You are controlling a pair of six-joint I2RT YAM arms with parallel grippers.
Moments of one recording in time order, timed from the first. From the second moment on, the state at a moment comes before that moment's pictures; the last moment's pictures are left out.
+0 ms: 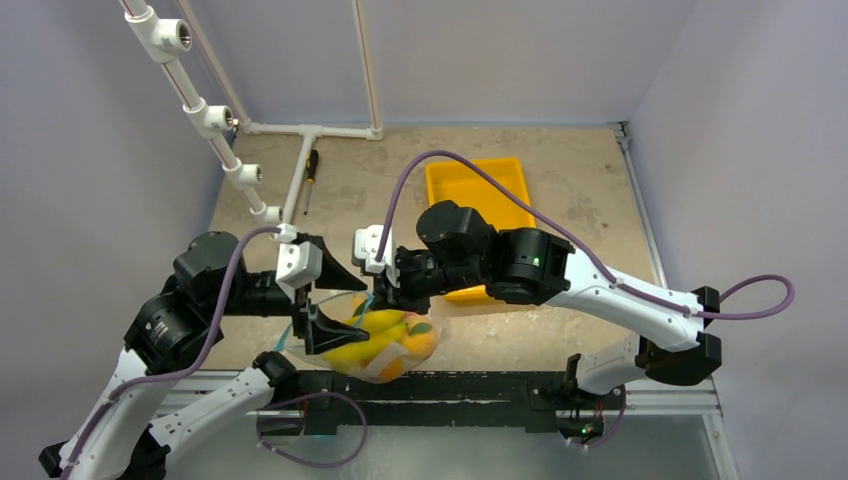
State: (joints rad) left arm -0.71 0.65 1.19 -0.77 0.78 -0.01; right arm 1.27 1.41 1.68 -0.76 -0.25 -0.18
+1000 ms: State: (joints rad) left arm -0.71 0.70 1.14 -0.82 0.61 -0.02; right arm 1.27 1.44 1.78 -0.77 -0.19 -0.12
